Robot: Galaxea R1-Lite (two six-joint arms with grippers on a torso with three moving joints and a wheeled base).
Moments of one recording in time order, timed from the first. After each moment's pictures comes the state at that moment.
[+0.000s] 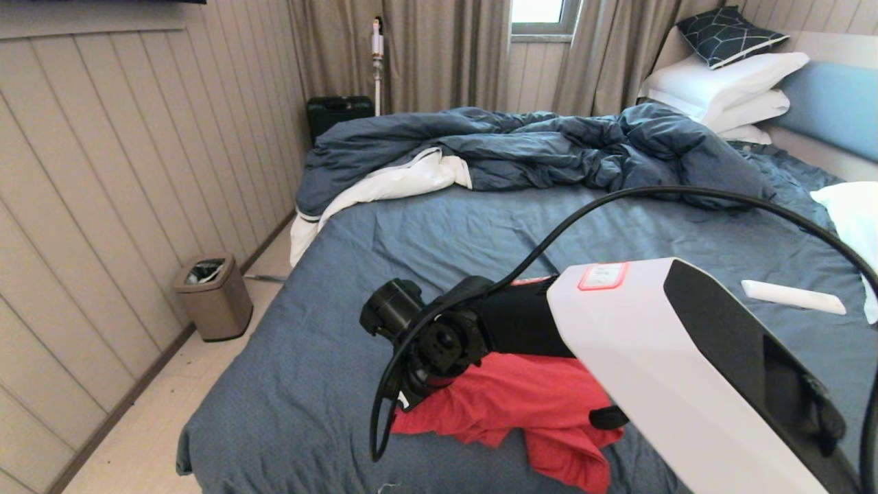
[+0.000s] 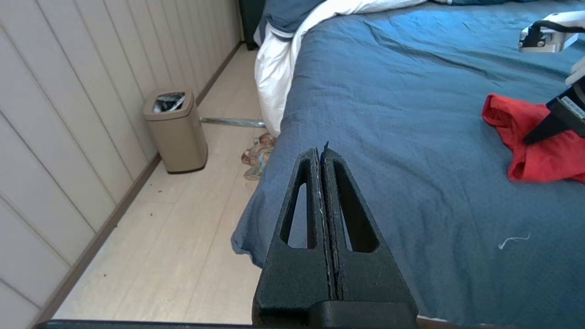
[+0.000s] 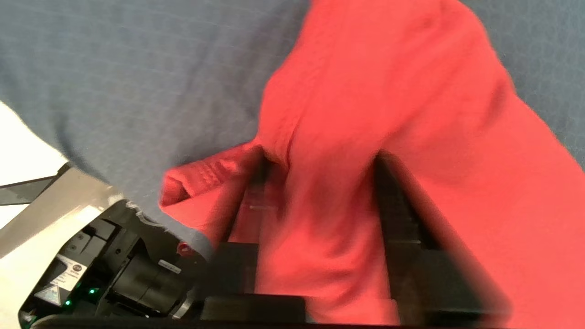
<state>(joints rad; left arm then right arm) 0.01 0.00 0.00 -0.04 -0.01 0.04 0.84 2.41 -1.95 0.59 -0.26 0.15</state>
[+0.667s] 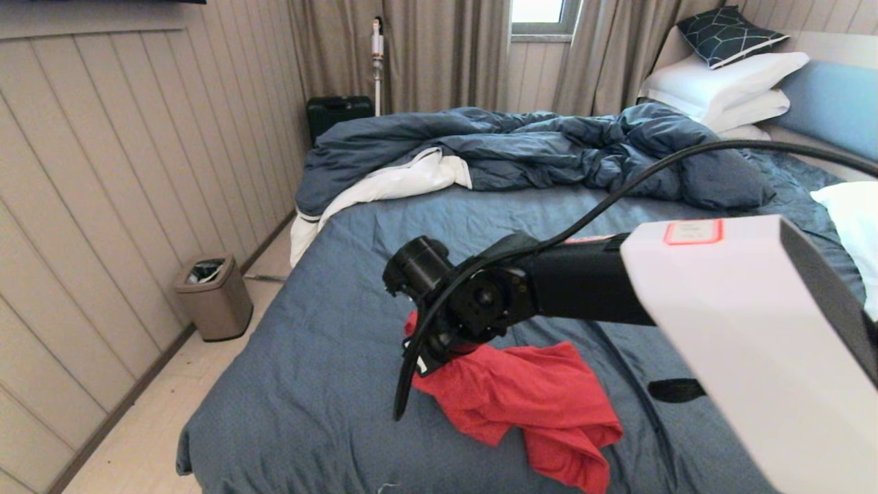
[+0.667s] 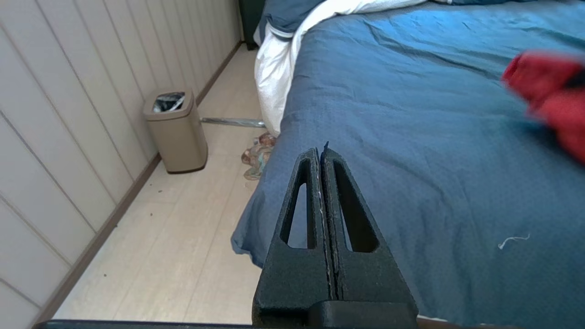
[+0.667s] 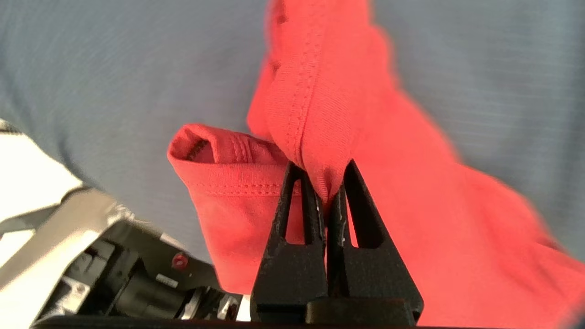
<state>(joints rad) 0.01 0.00 0.00 -0.04 -0.01 0.04 0.78 2.28 -1.93 0.61 -0.29 0.15</state>
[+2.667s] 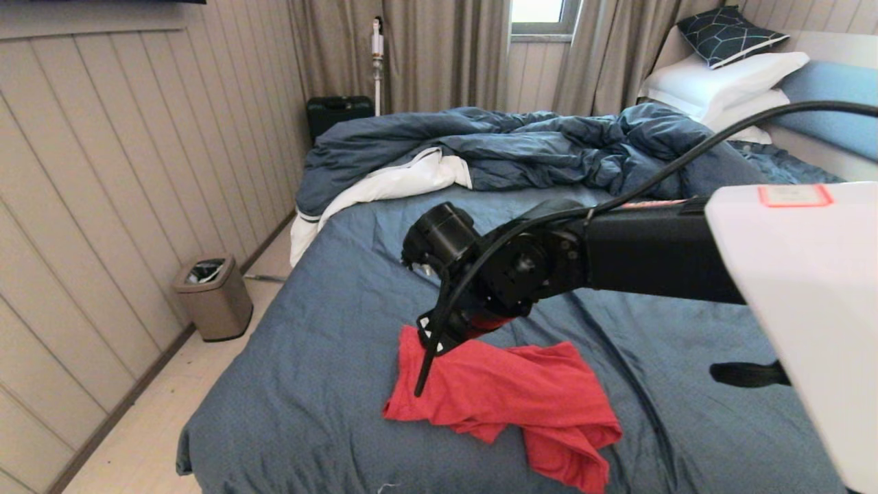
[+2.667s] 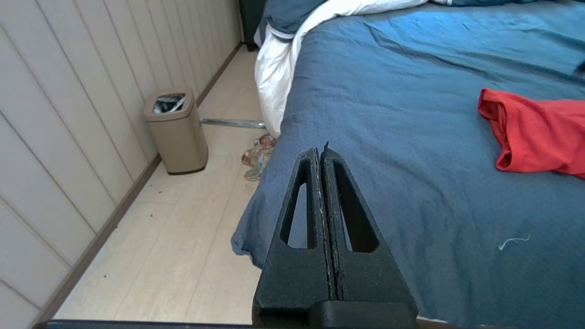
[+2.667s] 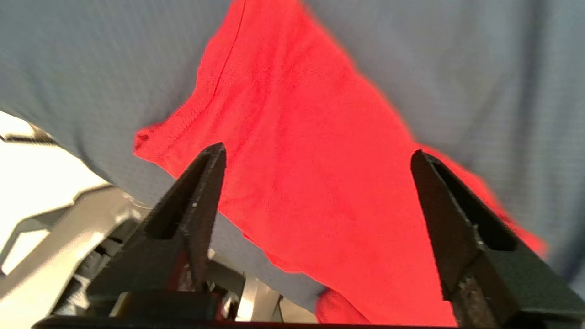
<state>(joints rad) 0.01 0.00 0.00 -0.05 -0.01 0.04 0.77 2.20 -1.92 0.65 -0.28 0.15</state>
